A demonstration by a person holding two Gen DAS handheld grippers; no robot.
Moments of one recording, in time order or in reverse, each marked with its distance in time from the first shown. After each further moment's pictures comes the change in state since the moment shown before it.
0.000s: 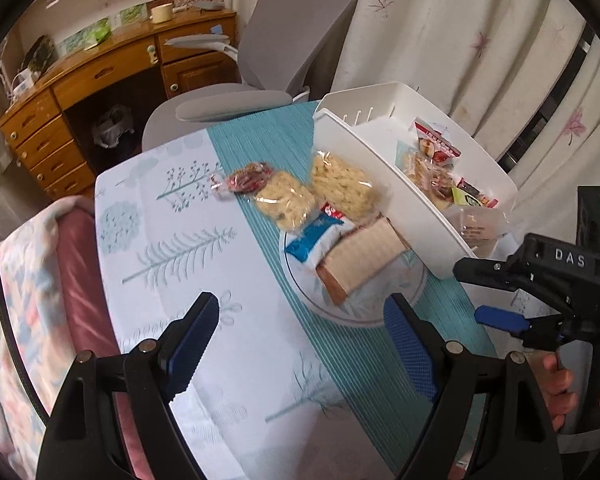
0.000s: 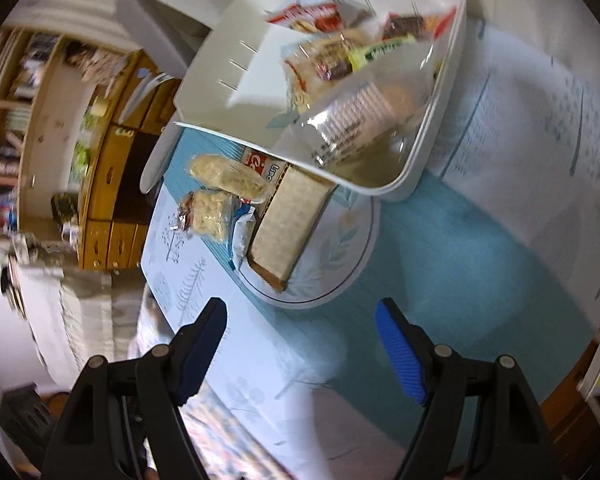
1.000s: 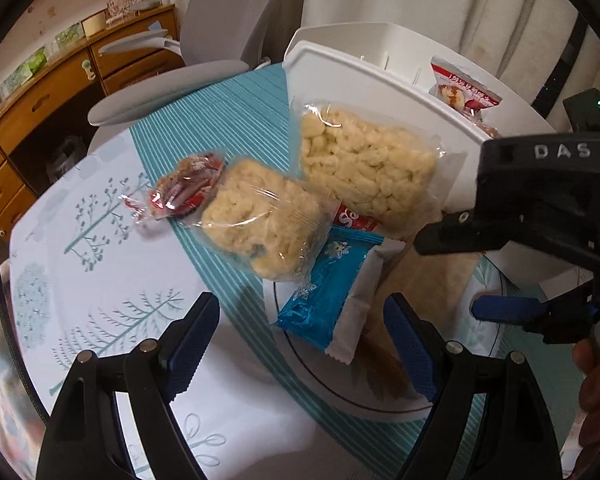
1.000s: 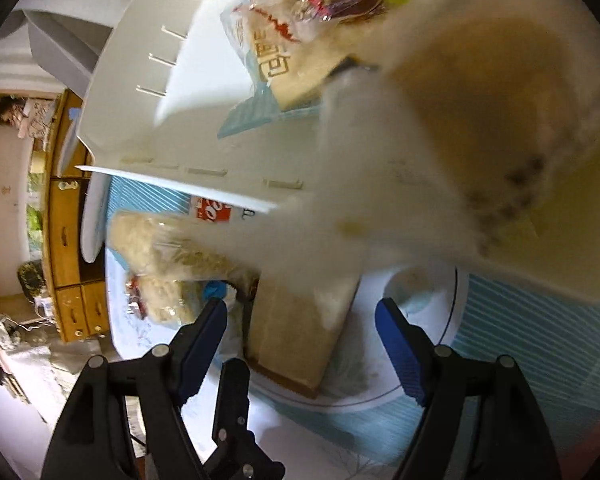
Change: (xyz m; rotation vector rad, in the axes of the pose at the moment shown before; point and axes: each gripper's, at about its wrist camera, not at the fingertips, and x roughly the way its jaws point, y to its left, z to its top) left arm 0.164 0.002 0.025 0.182 0.029 -0.054; right arm 0.115 0.022 0.050 0.210 -0.012 -0.124
